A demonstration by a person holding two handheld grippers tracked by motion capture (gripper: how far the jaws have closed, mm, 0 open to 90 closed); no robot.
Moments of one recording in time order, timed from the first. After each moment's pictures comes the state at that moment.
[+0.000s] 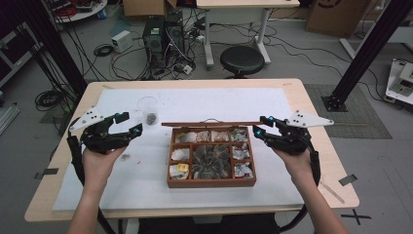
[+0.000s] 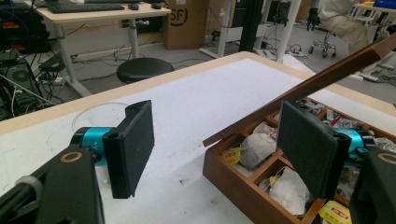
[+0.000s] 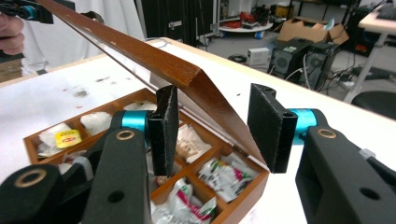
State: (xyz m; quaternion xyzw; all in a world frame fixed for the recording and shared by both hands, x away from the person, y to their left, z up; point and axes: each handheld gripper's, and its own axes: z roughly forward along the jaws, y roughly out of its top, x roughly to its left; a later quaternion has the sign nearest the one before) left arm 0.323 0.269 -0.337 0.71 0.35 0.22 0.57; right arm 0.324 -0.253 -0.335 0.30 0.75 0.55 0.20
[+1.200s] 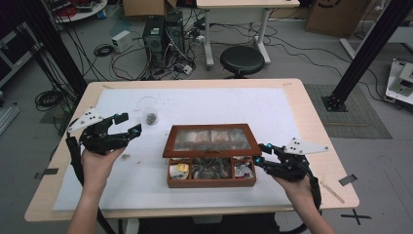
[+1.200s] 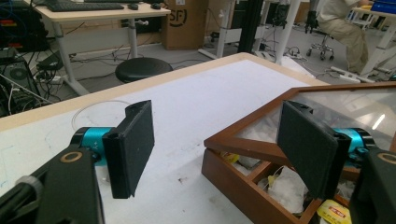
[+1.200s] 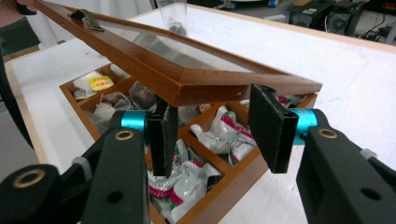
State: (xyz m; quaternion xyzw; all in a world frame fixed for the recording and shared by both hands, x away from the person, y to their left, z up) left arm 0.323 0.273 -0.339 0.70 0.35 0.22 0.58; right arm 0.280 -0.254 -0.382 0.33 0.77 0.53 0.15
